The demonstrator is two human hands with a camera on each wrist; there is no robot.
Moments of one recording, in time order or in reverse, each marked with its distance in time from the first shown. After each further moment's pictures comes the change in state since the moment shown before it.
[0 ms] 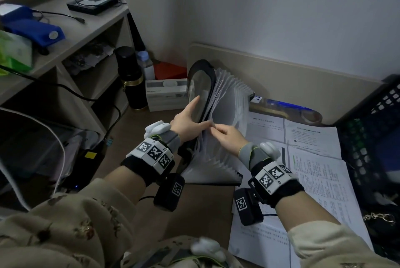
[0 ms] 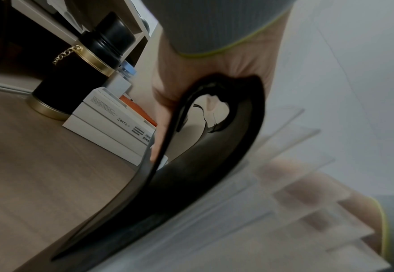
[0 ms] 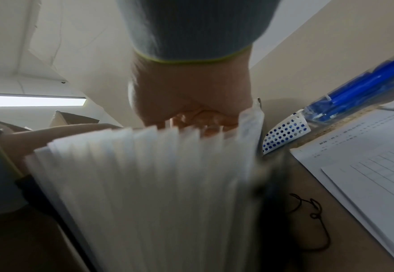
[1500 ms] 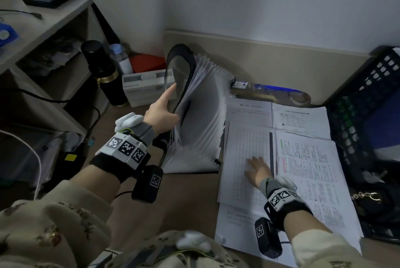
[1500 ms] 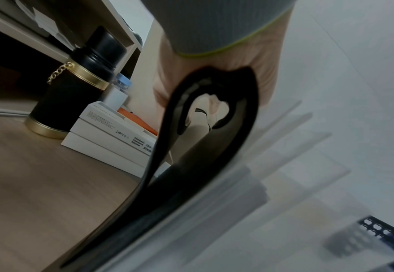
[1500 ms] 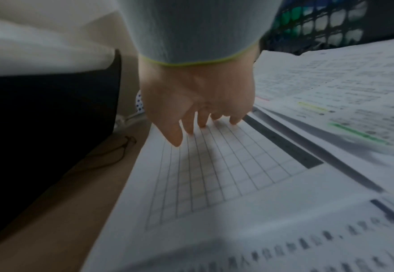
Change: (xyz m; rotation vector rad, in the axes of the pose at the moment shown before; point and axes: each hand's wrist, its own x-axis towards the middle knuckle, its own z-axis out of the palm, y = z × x) left_hand 0.002 0.024 -0.001 0.062 -0.060 -0.074; right_hand -0.061 0.173 -0.030 -0.475 -0.058 0.487
